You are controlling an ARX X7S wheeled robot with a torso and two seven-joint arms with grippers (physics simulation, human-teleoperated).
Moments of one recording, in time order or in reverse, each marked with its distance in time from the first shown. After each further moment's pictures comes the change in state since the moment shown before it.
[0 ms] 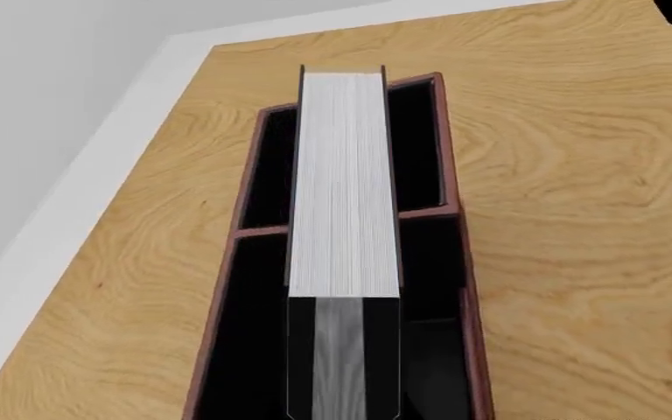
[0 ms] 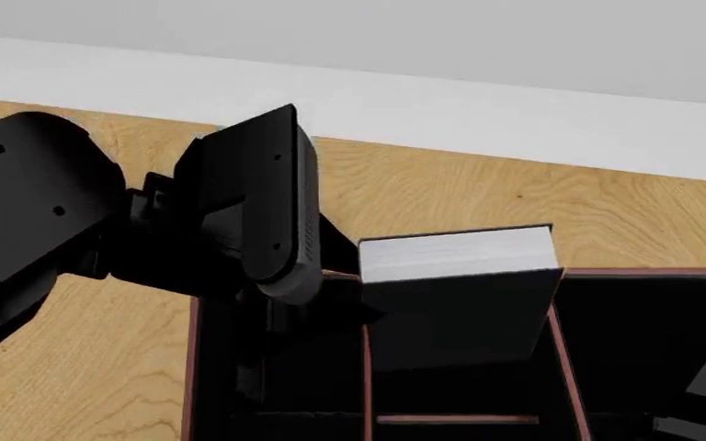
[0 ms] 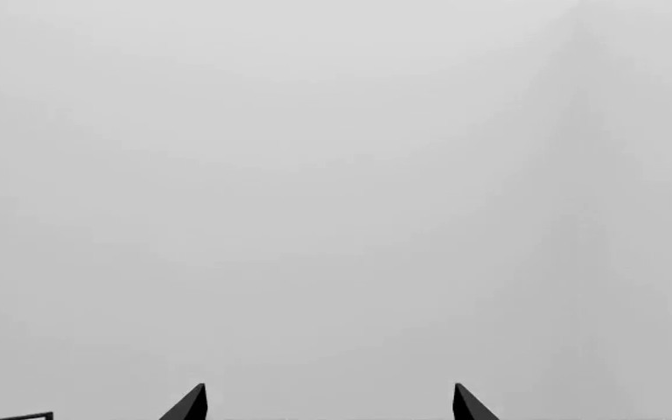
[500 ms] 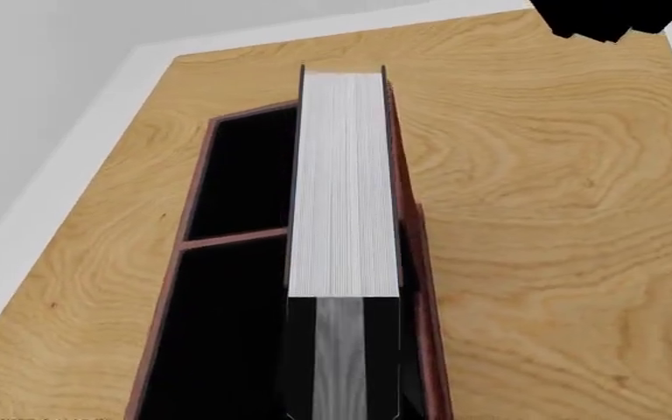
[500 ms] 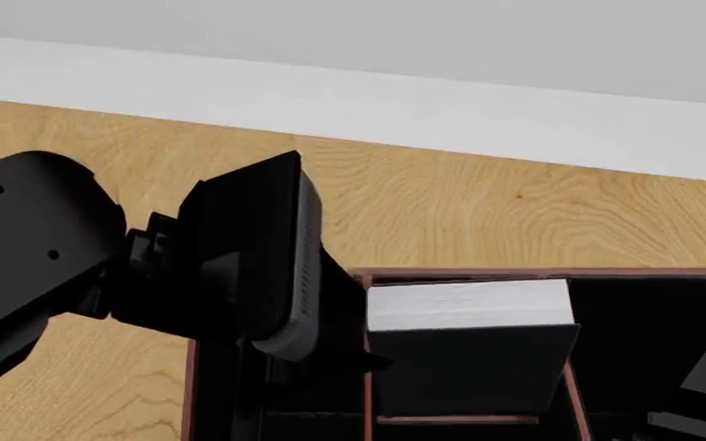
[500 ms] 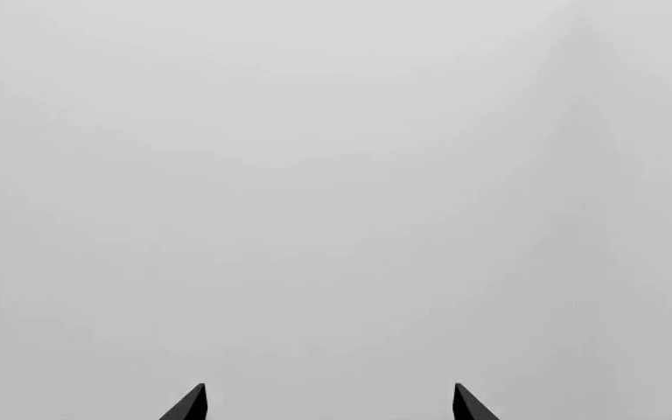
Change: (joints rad) left arm 0.053 -0.028 -0.006 0.113 -0.050 -0.028 -0.018; right arm 0.003 -0.016 0.009 0.008 0.016 0.020 -0.013
